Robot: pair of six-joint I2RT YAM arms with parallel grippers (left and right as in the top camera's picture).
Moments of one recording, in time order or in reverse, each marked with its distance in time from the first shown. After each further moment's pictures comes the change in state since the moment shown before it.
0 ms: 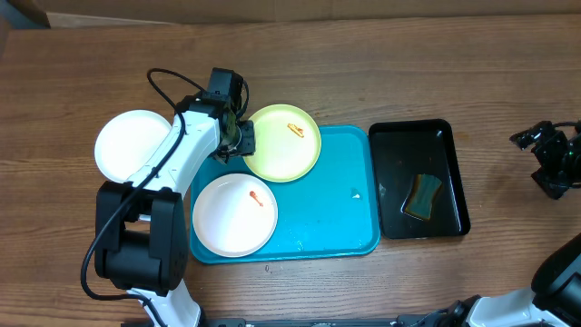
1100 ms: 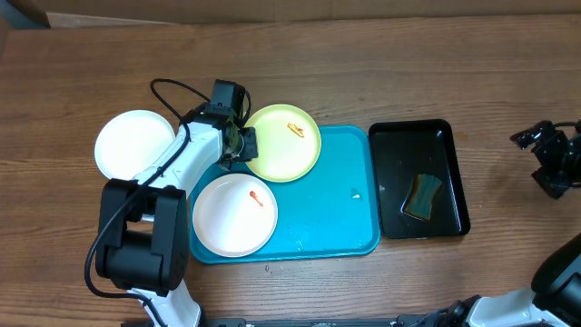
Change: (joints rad) left arm -0.007 0.000 -0.117 0.169 0.011 -0.010; right arm 0.000 0.000 0.000 0.028 -0.003 0.002
